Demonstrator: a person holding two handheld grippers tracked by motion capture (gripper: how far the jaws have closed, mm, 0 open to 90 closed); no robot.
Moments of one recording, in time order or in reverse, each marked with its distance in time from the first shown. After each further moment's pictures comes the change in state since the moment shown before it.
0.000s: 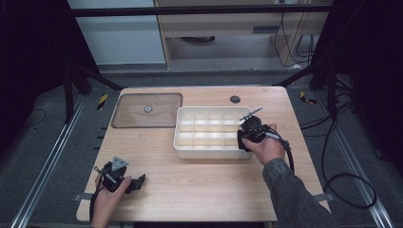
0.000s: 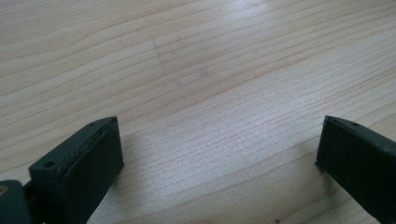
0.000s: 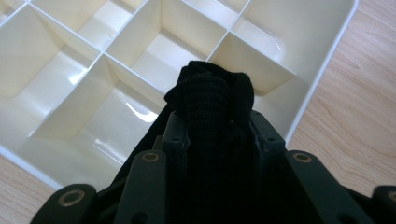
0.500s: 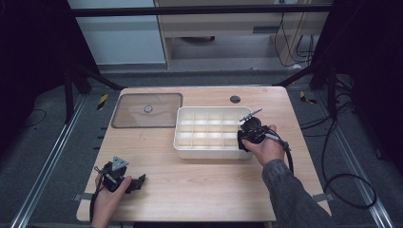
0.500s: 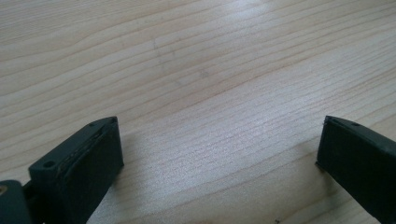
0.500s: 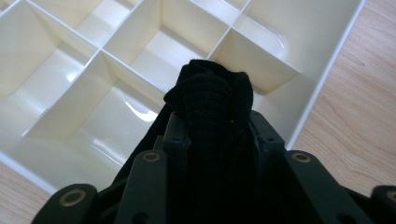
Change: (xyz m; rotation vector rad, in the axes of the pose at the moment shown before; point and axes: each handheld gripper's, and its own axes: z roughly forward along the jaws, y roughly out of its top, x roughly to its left) left arm 0.000 0.000 0.000 0.000 0.001 -0.001; right arm 0.000 -0.003 0.004 -0.002 0.002 -0.004
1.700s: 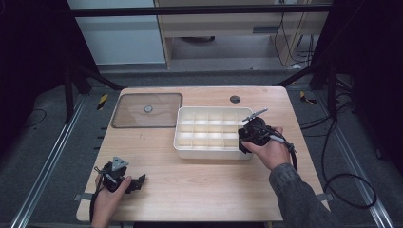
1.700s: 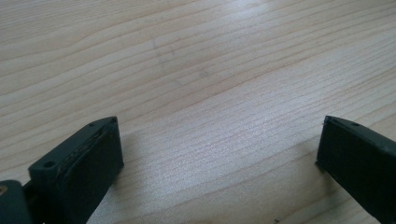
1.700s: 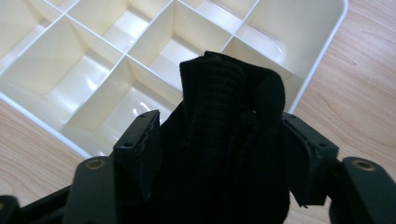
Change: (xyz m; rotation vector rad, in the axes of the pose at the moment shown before) left arm 0.000 0.000 0.000 -0.001 0.000 -0.001; right arm 0.002 -0.005 -0.025 -0.032 0.023 0.023
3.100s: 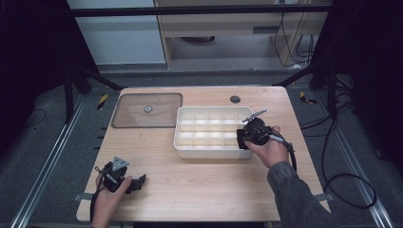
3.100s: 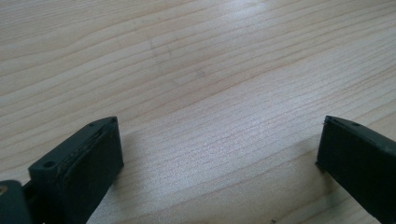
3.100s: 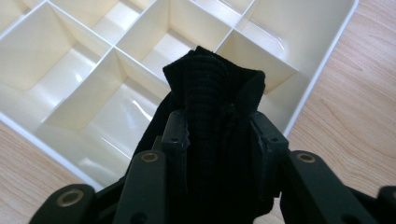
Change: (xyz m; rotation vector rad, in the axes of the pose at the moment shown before) left arm -0.001 0.001 0.000 0.004 -0.001 0.008; right arm -0.007 -0.003 0.016 -0.012 0.004 -0.033
